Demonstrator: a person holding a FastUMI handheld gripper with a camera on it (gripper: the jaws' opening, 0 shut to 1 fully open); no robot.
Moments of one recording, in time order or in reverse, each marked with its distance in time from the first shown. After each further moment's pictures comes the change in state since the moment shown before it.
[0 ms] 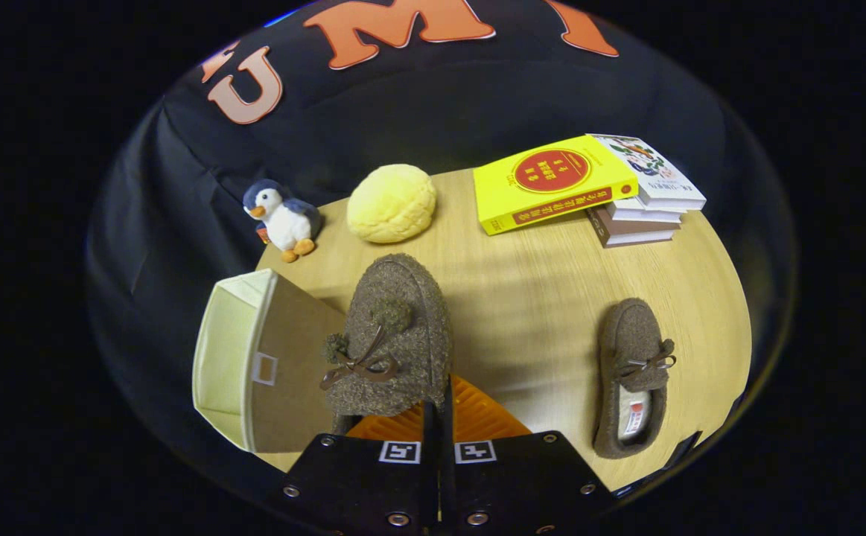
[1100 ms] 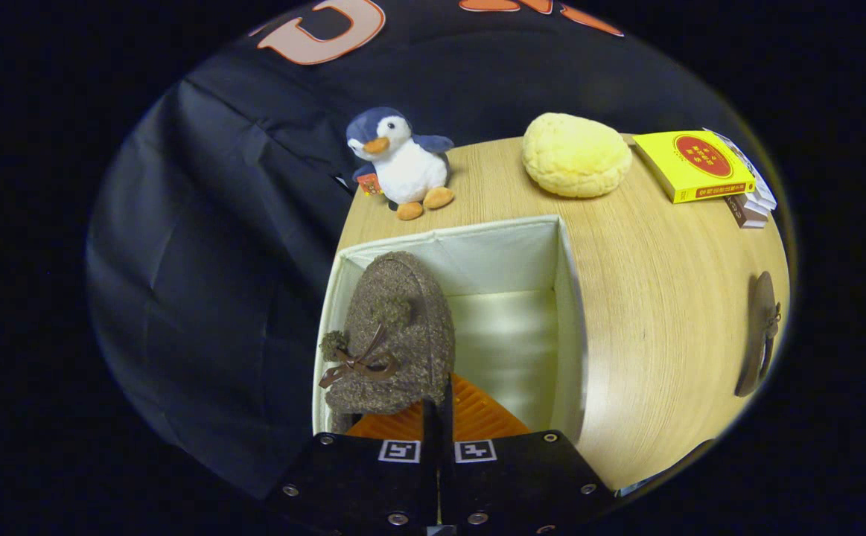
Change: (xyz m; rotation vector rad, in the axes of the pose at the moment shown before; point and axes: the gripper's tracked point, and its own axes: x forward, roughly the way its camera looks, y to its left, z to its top) arm 0.101 0.262 -0.046 0.011 0.176 0.090
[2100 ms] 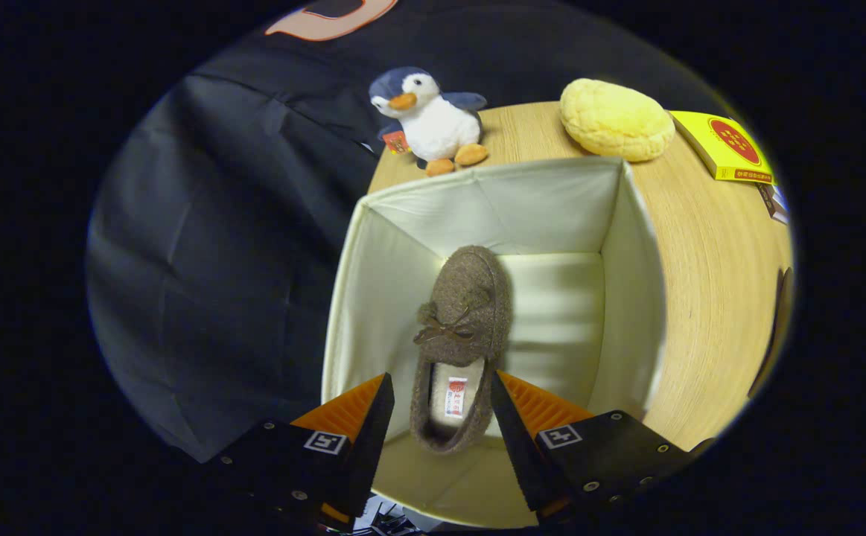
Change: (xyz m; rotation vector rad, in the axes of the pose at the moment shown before) arm -0.027 0.021 -0.020 -0.062 0.081 0.176
